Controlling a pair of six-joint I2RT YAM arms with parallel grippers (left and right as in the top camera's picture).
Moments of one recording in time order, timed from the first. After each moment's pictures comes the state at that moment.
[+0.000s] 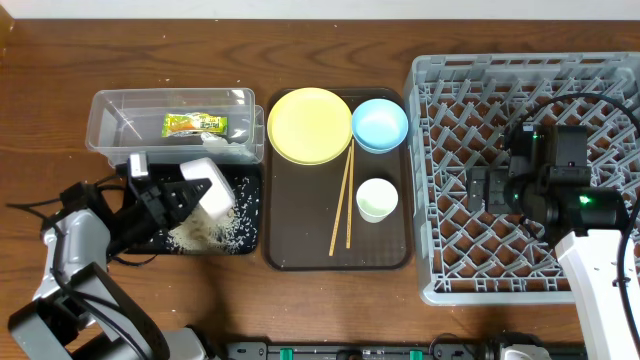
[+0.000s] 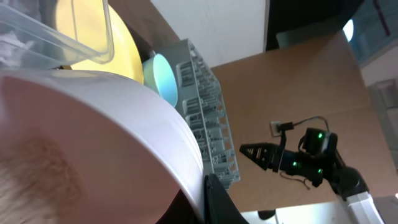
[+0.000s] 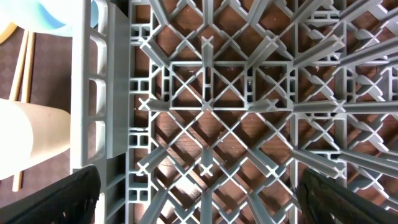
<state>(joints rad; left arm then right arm) 0.63 1.54 0.81 -0.96 1.48 0.43 0.00 1.19 1.02 -0.91 -0.05 0.03</state>
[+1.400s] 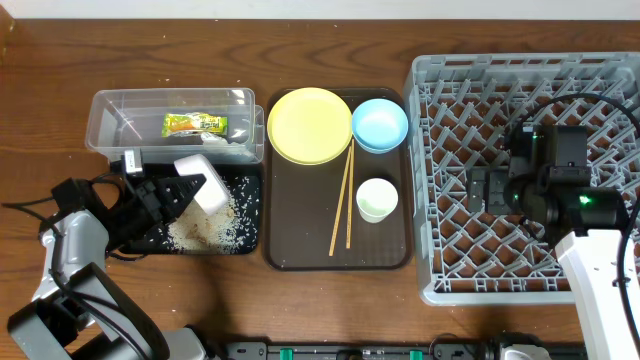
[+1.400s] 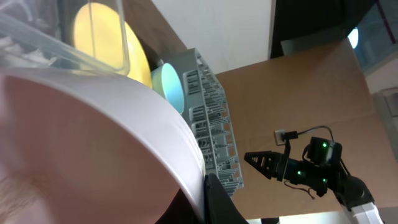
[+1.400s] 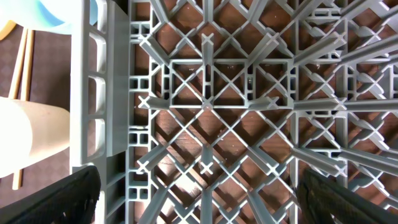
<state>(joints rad) 0.63 1.54 0.81 -0.83 1.47 0.30 0.00 1.19 1.02 -0.92 -0.05 0.03</state>
